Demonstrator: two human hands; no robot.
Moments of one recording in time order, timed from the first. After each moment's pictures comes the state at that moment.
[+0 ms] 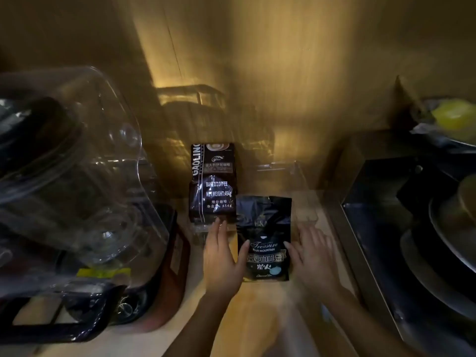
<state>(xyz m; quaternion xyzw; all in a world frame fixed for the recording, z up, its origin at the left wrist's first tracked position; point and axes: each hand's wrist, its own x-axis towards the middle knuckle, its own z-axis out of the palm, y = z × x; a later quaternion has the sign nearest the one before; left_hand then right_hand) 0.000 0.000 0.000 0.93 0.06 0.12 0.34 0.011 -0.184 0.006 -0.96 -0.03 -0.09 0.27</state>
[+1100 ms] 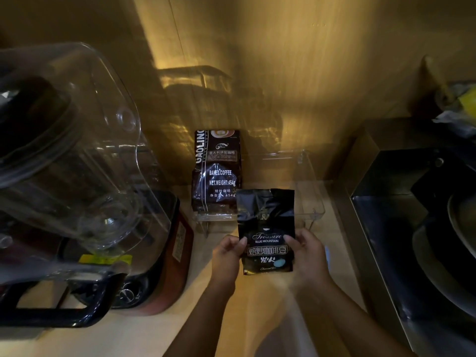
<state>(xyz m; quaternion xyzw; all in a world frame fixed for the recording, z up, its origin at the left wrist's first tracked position) 0.001 -0.005 -0.020 0.67 0.21 -0.01 0.71 0.018 -0.169 -0.015 -0.77 0.13 0.05 0.63</state>
